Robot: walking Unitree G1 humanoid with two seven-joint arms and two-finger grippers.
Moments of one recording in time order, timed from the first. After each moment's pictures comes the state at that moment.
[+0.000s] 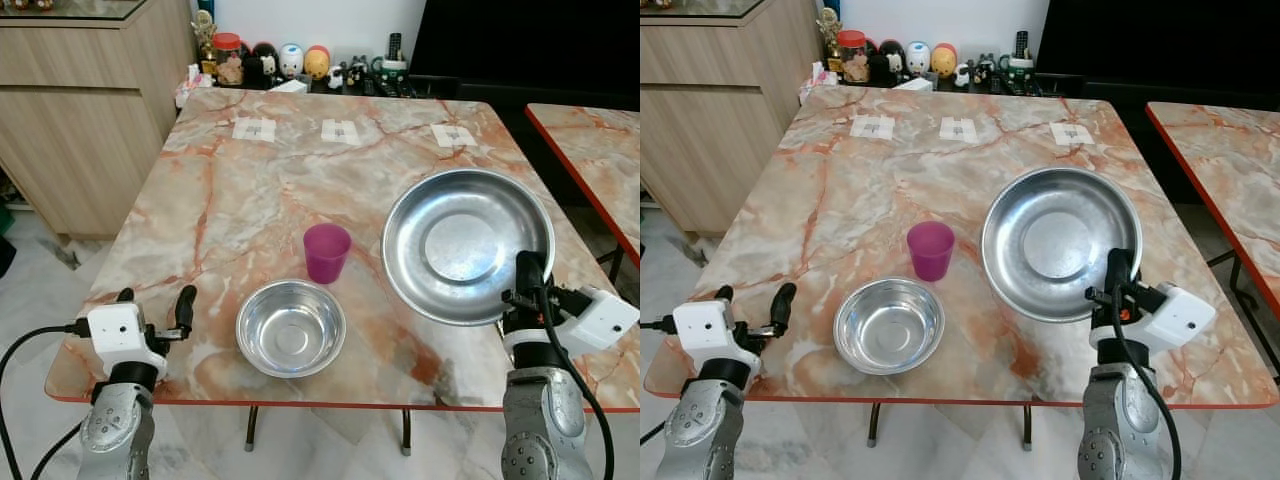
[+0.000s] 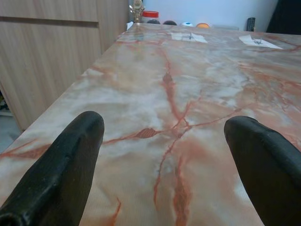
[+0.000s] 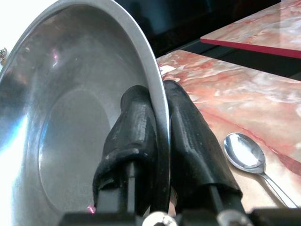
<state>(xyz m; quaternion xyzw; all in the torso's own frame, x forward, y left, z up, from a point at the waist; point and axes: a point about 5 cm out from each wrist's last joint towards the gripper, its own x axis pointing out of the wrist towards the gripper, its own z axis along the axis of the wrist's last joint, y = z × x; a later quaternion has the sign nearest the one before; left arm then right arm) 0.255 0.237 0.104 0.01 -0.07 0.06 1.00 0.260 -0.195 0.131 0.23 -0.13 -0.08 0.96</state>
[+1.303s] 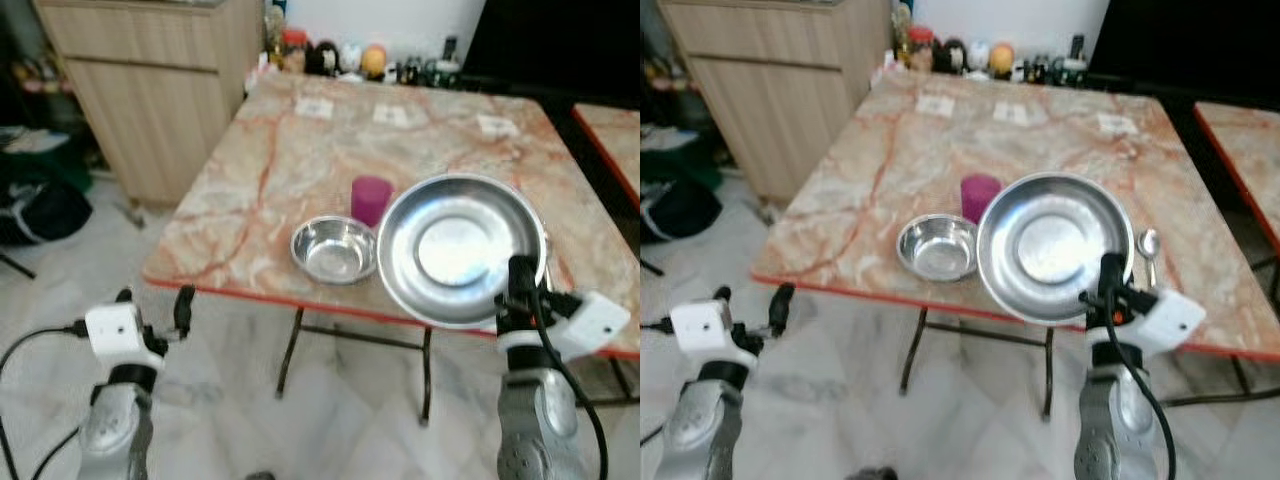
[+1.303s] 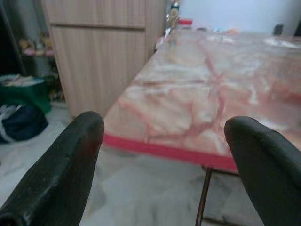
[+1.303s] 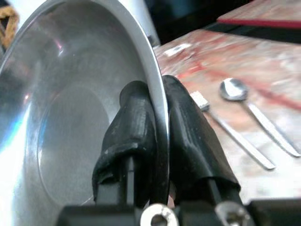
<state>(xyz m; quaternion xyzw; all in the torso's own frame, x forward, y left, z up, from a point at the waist) 0.254 0.238 0.106 0.01 -0.07 0.05 1.00 0.258 -0.198 0.122 0.23 -0.12 -0.10 0.96</state>
